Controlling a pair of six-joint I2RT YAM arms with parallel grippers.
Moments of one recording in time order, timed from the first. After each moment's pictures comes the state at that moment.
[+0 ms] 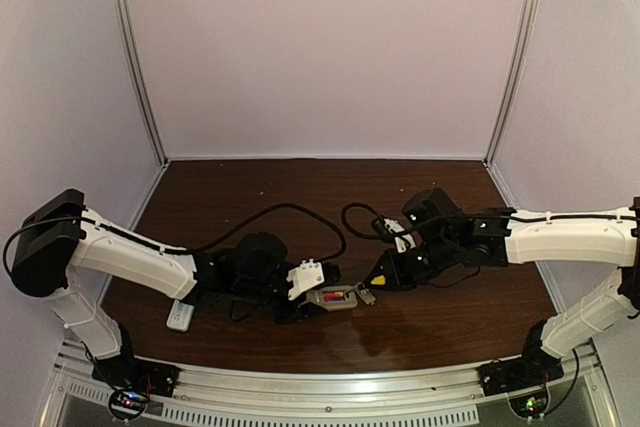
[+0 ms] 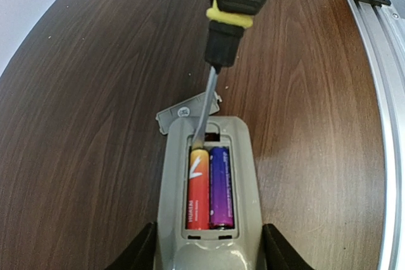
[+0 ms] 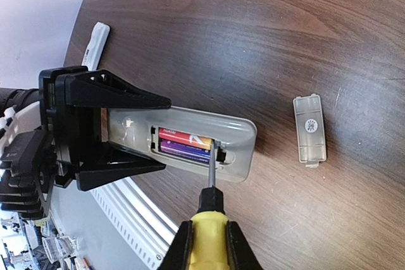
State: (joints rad) left arm -1.11 1.61 0.74 0.20 0.10 0.29; right arm 0.94 1.36 0.88 -0.37 -0.30 0.71
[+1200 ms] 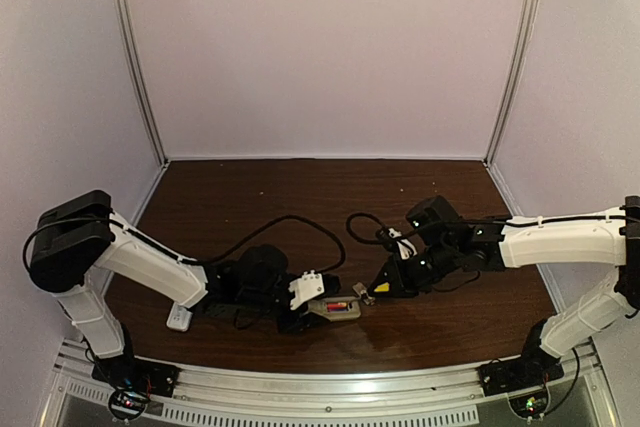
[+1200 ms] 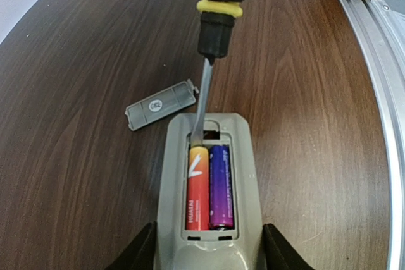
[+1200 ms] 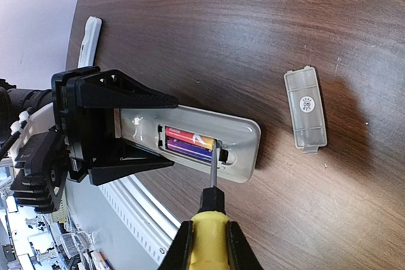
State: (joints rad) left arm -1.11 1.72 0.68 0.39 0.18 0.27; right arm 0.88 1.38 0.79 -0.27 -0.43 0.76
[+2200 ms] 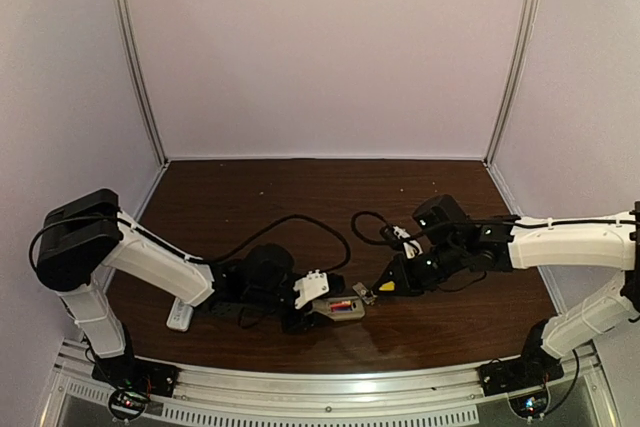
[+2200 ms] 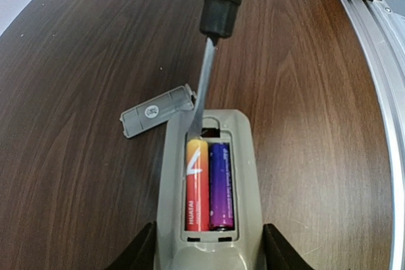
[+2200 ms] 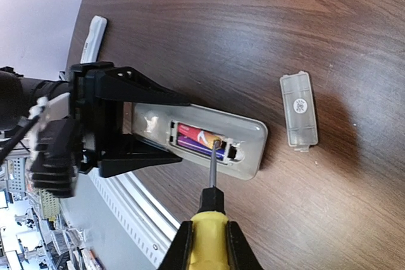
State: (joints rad) left arm -1.11 1.76 0.71 0.39 0.20 0.27; right arm 0.87 1.33 0.78 -0.30 -0.41 0.72
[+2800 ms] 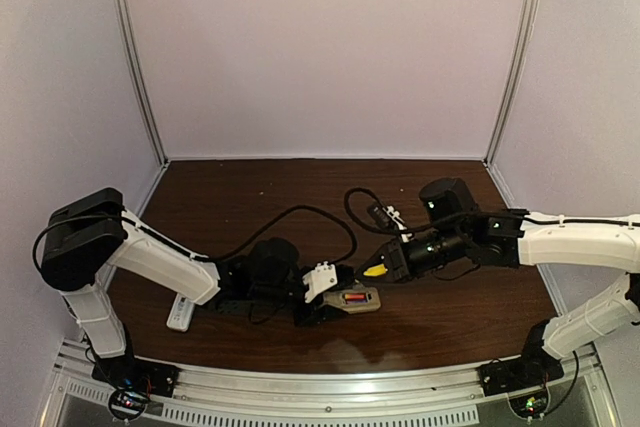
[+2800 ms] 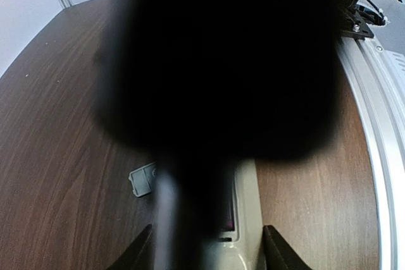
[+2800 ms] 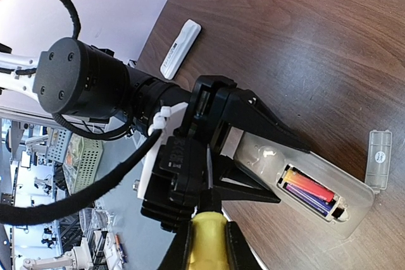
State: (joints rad) left arm -1.12 1.79 0.76 0.48 0.23 0.26; right arm 0.89 1.29 0.83 -0.17 -0.55 0.68
